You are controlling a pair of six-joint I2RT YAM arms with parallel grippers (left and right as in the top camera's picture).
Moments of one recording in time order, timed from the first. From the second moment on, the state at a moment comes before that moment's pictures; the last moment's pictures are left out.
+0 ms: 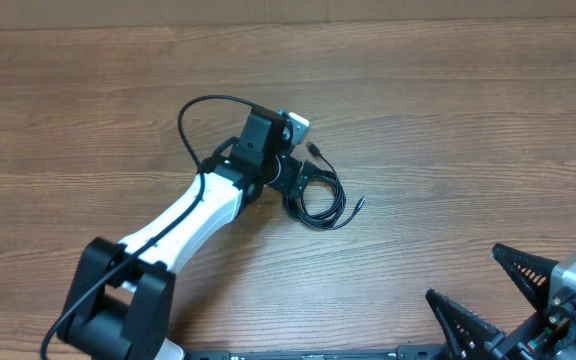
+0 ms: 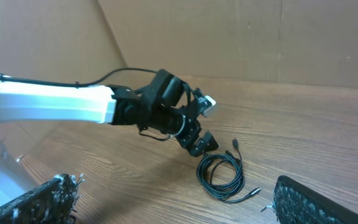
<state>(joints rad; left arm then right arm) -0.48 1.71 1.07 -0.29 0.08 0.06 -0.06 0.55 1.49 -1.30 -0.67 0.04</state>
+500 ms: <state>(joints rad) -0.58 1.81 1.07 -0.30 0.18 0.07 -0.06 0.55 1.49 -1.30 -0.67 0.04</state>
